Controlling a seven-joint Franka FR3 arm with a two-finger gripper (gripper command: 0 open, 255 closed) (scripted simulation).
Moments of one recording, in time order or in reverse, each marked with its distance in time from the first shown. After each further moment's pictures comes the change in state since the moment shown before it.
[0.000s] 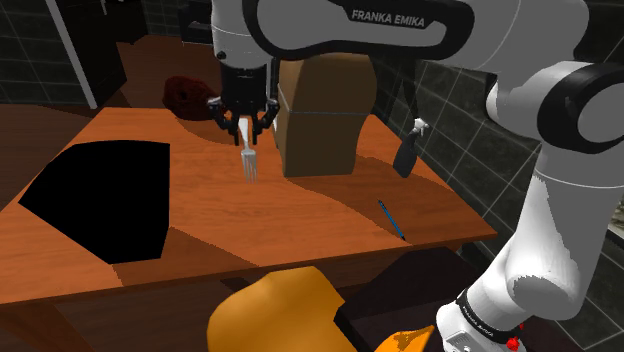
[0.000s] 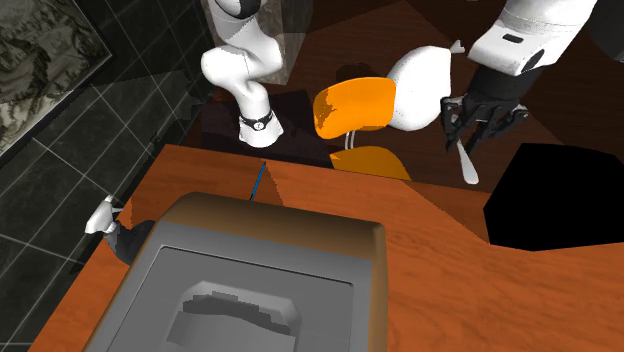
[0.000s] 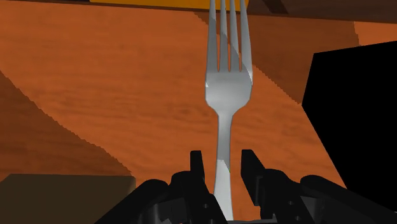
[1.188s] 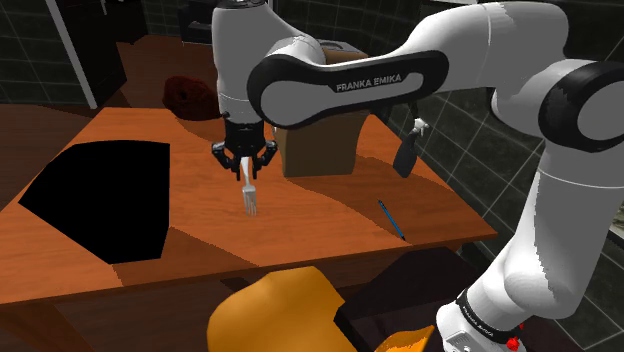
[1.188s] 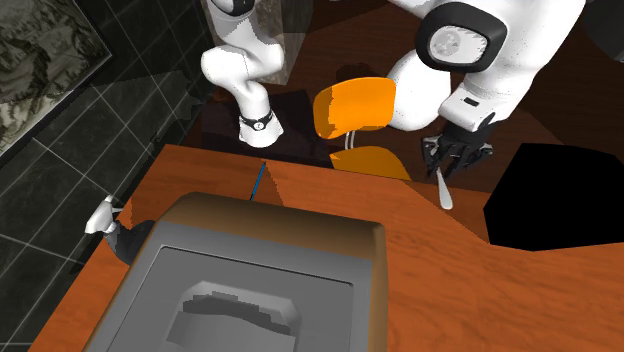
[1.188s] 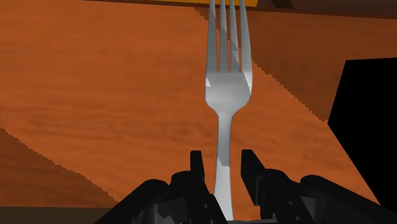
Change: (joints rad) arm -0.040 -0.020 -0.008 -0.269 0.001 0.248 0.036
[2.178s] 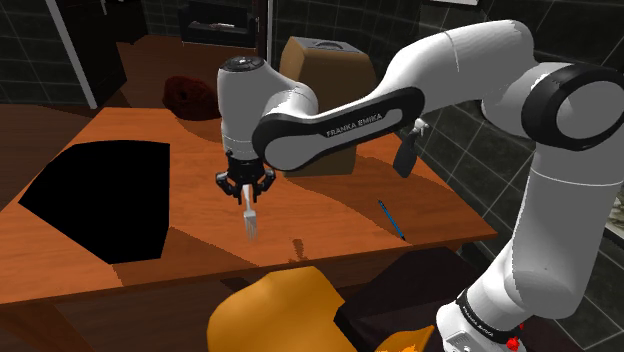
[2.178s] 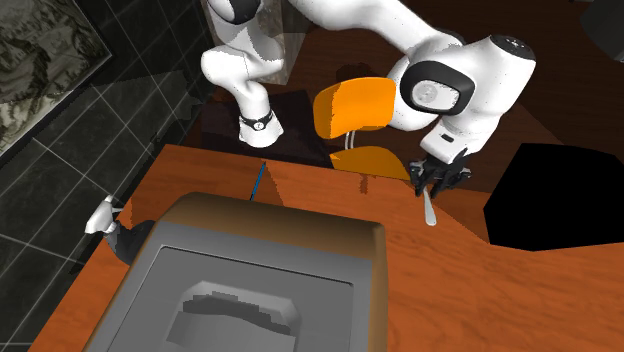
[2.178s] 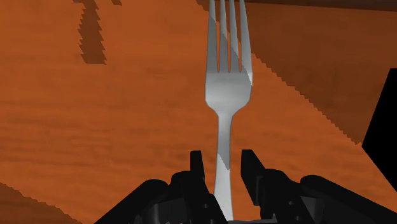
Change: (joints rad) arm -0.001 0.048 -0.021 -0.142 -0.050 0.176 0.049
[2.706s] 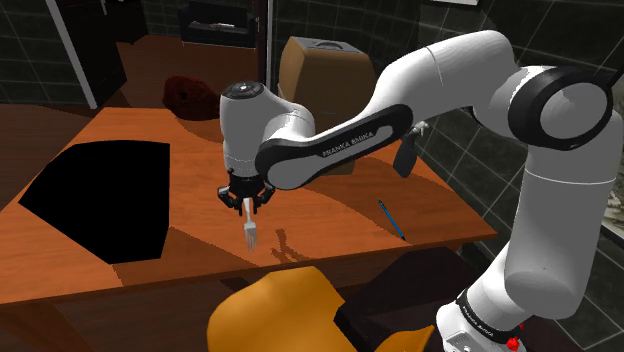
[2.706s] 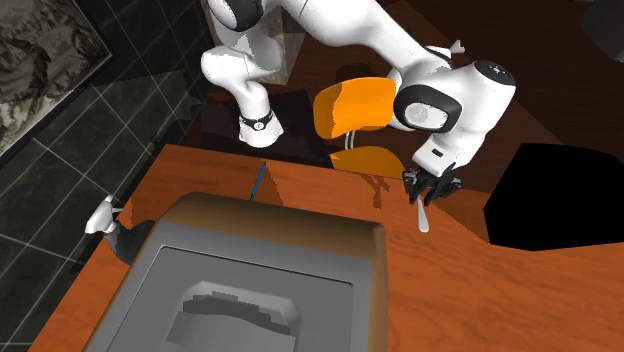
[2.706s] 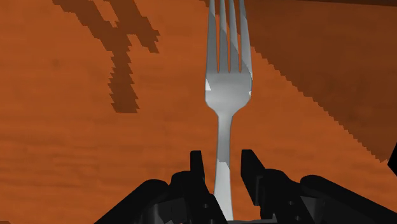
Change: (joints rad) arm 0.009 0.042 -0.018 -0.054 -0.040 0.085 0.035
